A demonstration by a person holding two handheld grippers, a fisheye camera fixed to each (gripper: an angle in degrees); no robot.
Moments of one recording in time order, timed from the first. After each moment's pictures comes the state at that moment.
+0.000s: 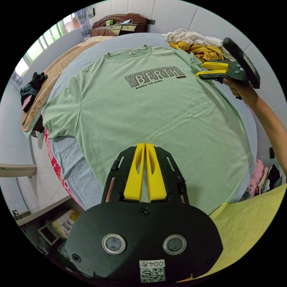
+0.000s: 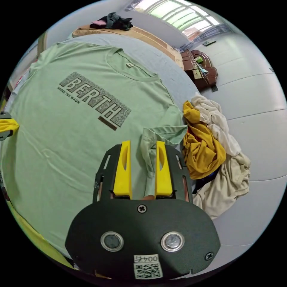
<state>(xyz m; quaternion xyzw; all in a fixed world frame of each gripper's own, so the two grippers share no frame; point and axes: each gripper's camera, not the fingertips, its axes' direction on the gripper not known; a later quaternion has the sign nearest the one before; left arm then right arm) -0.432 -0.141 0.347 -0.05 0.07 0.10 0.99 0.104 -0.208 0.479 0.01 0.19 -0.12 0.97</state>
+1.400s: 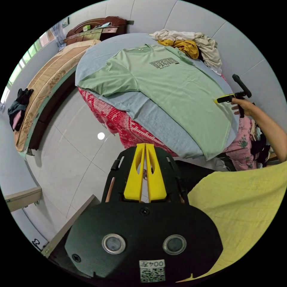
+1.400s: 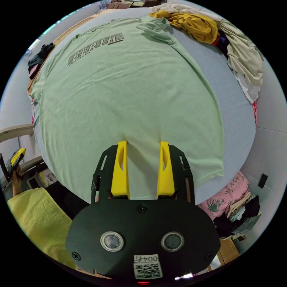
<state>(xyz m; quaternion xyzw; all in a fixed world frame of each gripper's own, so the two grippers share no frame) -0.660 -0.123 0.295 -0.07 0.12 0.23 0.96 -0.046 -0.050 0.475 -0.18 -0.02 0.27 0.95</state>
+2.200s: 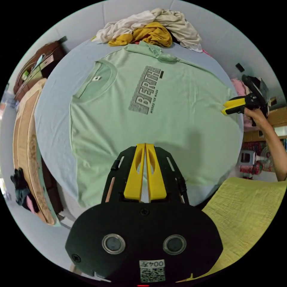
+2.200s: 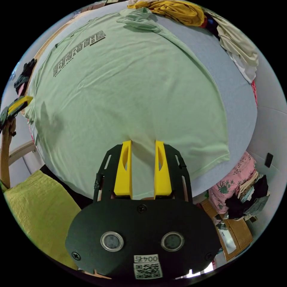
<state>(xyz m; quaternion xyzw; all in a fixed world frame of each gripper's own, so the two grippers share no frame) -0.501 -0.381 0.393 -0.10 0.11 0.48 0.86 -0.025 -0.044 0.475 -0.22 -0.04 0.35 0.91</state>
